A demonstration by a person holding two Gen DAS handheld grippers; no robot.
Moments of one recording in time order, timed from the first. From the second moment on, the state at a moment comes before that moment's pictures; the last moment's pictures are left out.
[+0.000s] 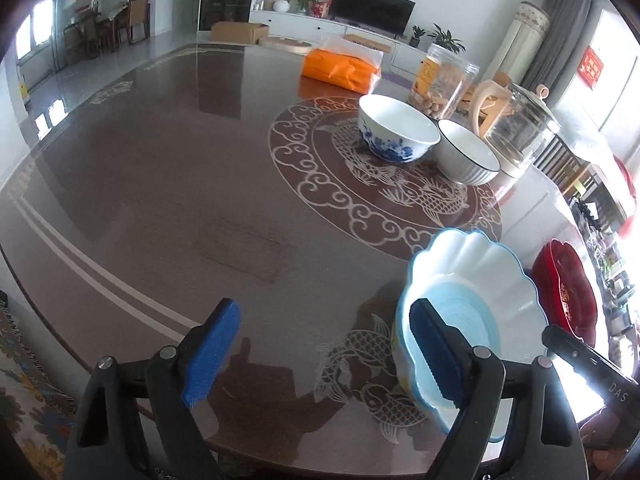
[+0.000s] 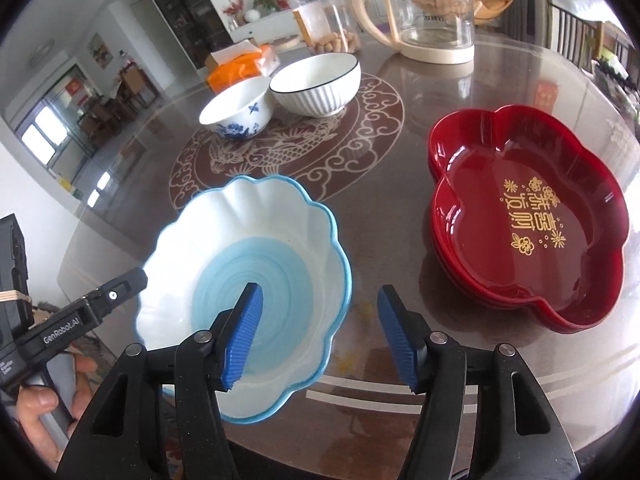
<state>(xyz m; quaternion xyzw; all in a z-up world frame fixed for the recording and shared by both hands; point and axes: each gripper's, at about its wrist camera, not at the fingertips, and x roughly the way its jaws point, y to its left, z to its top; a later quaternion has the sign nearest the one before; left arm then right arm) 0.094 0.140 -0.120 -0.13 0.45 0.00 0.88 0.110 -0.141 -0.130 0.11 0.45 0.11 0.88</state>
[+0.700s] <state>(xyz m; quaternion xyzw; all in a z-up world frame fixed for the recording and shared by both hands) 0.077 0.133 -0.095 -0.04 0.43 0.05 0.90 0.078 -0.147 -0.096 0.05 0.38 0.08 0.92</state>
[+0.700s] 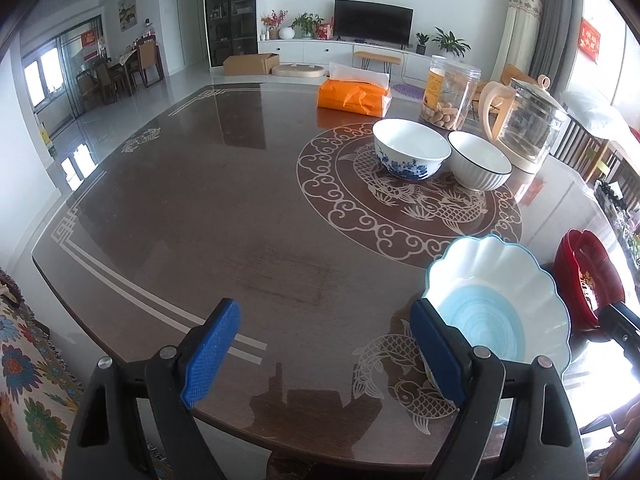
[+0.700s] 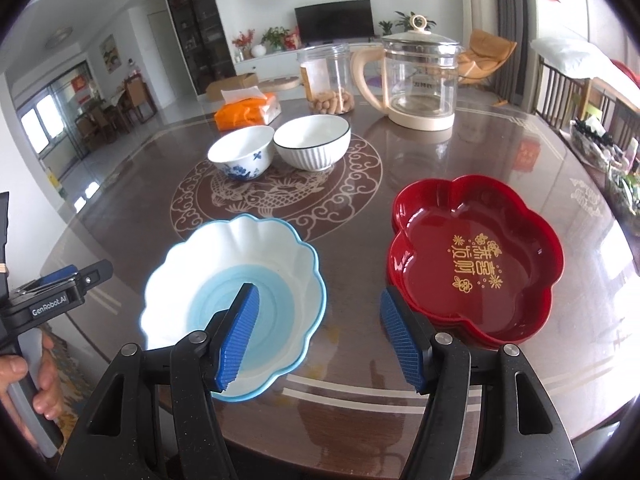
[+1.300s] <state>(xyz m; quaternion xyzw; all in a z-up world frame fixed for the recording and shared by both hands) 0.070 0.131 -0.086 0.00 0.40 0.08 0.91 0.077 -0.149 -0.094 0.05 0.37 0.08 0.92</state>
